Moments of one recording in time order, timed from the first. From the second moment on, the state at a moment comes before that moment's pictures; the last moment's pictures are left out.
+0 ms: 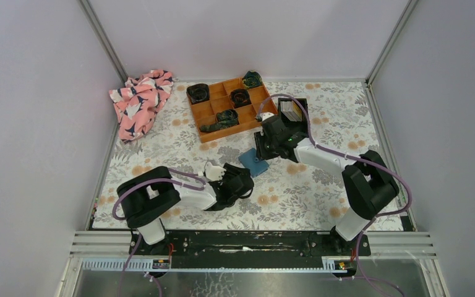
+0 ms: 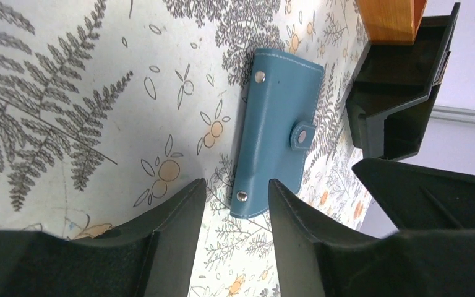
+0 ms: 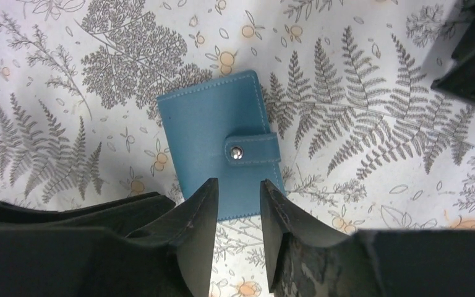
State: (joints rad) left arm -1.06 1.71 0.62 0.17 -0.70 -1.89; right arm 0.64 1.65 1.04 -0.27 -0.01 0.33
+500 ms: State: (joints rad) left arm -0.91 1.68 0.55 0.26 -0.69 -1.76; right arm 0.72 1.78 1.13 -0.35 0.15 0.25
